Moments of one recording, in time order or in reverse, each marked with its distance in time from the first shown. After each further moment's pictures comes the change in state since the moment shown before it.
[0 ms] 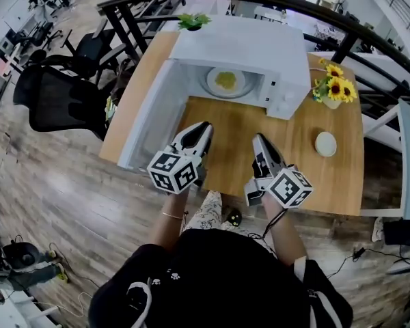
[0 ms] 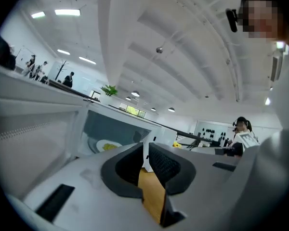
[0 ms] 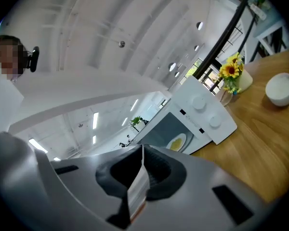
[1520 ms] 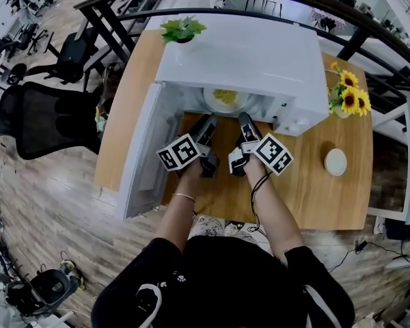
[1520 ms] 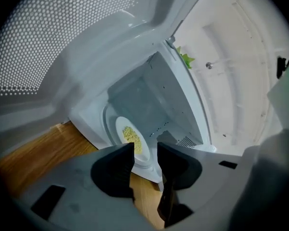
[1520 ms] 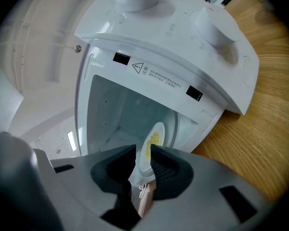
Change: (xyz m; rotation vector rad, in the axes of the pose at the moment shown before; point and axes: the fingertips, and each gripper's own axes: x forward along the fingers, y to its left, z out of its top) left arm 0.132 0.140 -0.051 -0.578 0.011 0.054; right arm 0.181 -0.133 -0.027 0.343 -0.018 -0.210
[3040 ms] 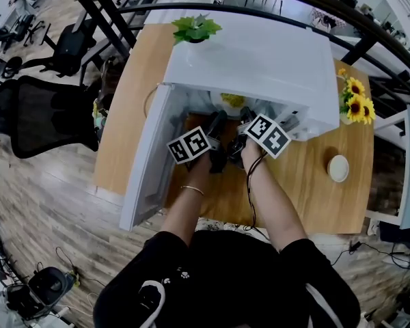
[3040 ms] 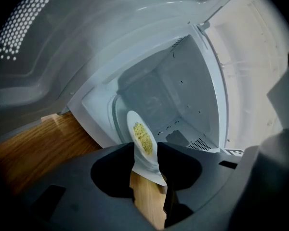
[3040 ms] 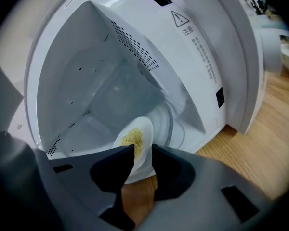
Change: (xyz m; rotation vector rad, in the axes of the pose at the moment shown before) left arm 0.030 0.029 -0.006 -0.091 0.048 0.053; right arm 0.041 -0.026 -0.002 -0.170 0.112 -0.425
